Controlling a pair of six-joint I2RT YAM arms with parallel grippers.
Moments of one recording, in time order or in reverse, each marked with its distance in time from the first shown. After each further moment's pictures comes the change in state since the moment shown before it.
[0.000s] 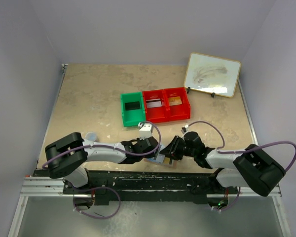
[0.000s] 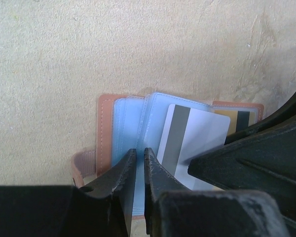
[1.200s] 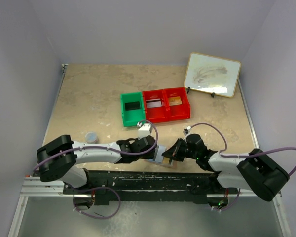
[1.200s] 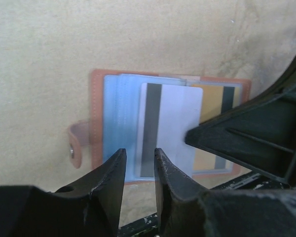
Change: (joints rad) left arm -0.002 -0.101 0.014 -0.123 0.038 -0.009; right arm 0.000 -0.073 -0.051 0.010 0.003 0.025
